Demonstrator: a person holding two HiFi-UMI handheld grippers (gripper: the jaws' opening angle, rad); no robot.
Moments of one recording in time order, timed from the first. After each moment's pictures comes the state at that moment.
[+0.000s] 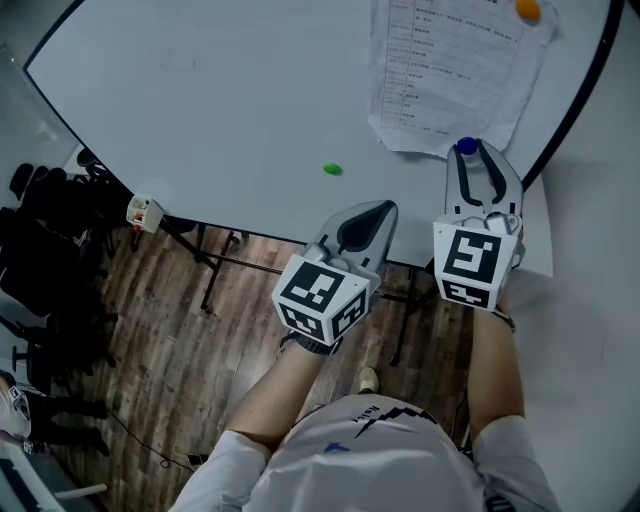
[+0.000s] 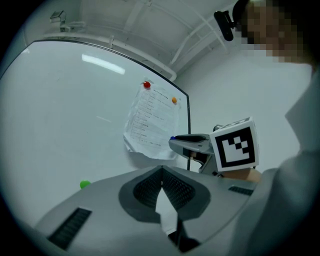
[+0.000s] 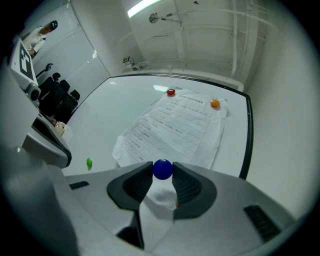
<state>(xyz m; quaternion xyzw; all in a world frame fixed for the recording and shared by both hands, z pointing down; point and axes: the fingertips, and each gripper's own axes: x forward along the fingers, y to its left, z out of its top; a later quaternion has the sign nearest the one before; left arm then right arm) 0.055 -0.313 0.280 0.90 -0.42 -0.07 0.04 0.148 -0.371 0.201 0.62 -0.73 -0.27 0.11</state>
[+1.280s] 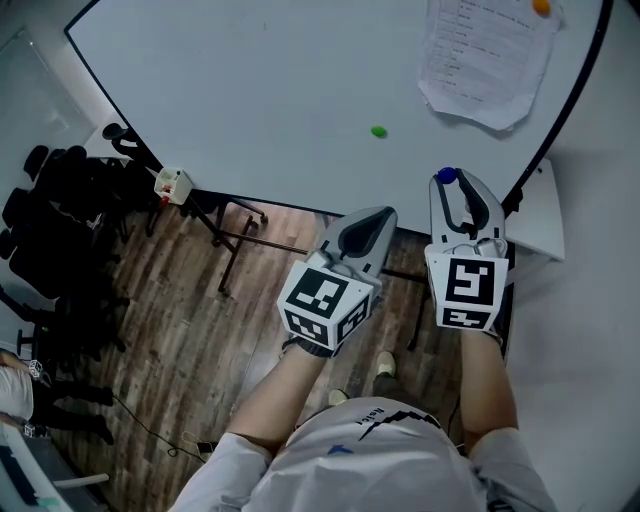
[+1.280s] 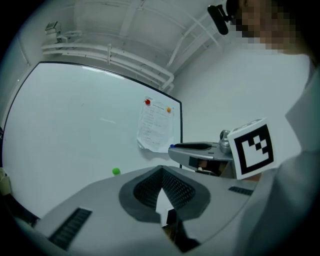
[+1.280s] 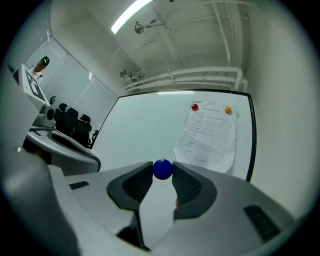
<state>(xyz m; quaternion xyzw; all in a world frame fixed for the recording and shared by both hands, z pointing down) -0.022 -0.197 0.297 0.89 -0.45 -0.04 0.03 0.052 -0.240 0.252 0.56 -0.81 -0.17 0.07</state>
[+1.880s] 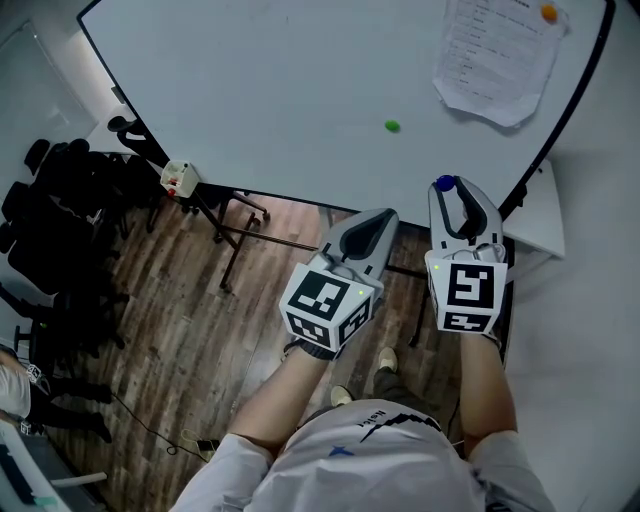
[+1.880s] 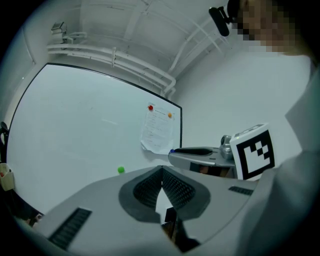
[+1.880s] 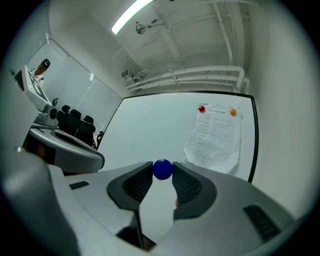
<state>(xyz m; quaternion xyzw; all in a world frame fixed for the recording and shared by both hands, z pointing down) -0.049 -0.166 0.296 0.89 -0.45 -0.06 0.04 0.023 -0.208 0.260 0.55 -0.81 -0.16 0.07</state>
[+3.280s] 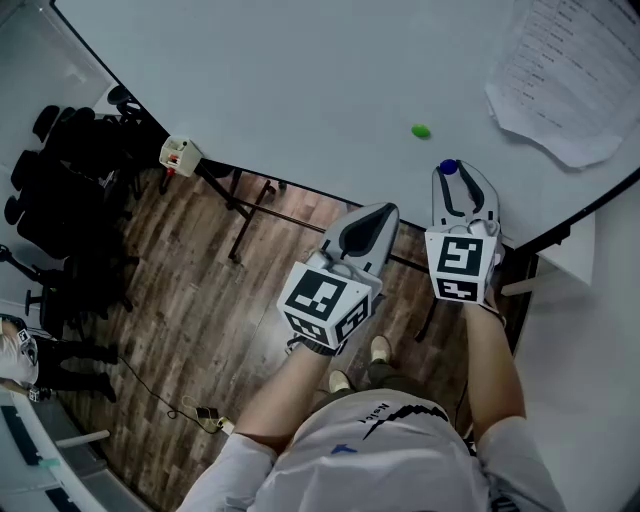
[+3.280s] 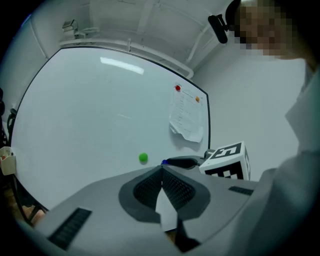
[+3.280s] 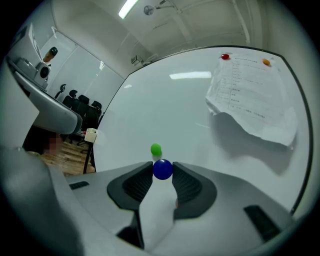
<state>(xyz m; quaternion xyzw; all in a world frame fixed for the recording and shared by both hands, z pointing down) -0.072 -0.287 0.358 0.86 -0.51 -0.06 0.08 0.000 -0.383 0.364 0.51 -0.83 -0.16 0.15</state>
